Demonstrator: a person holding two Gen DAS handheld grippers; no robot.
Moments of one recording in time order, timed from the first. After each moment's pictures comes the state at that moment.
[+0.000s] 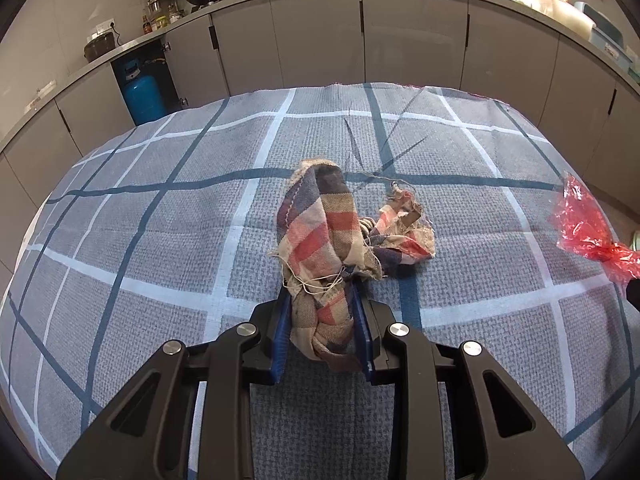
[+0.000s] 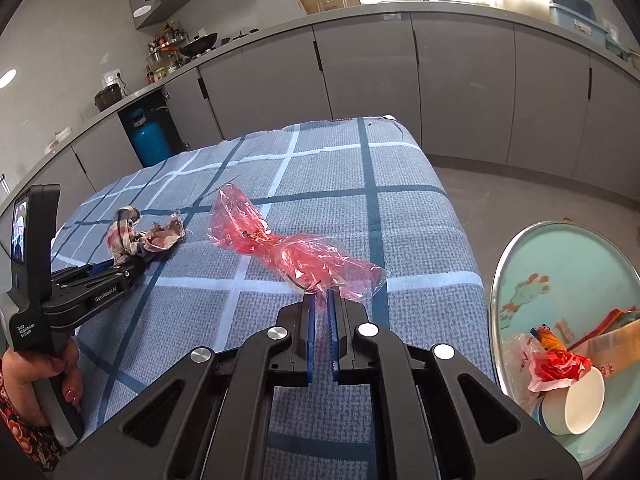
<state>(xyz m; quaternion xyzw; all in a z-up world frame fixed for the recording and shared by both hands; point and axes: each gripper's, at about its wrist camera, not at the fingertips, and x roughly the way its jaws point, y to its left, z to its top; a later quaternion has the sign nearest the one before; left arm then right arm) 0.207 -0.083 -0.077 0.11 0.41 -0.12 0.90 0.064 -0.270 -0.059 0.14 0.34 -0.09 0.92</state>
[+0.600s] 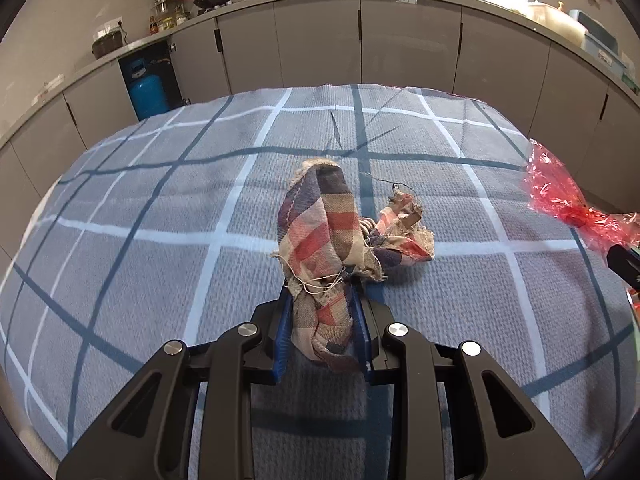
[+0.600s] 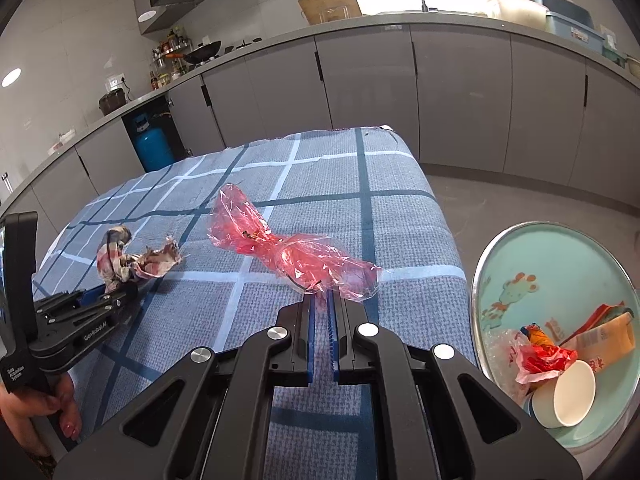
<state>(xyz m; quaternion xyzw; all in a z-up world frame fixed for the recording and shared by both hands) 0.150 -0.077 -0.070 0.09 0.40 -0.12 0.90 0.045 -0.269 -0.052 0.13 0.33 -0.09 0.93</state>
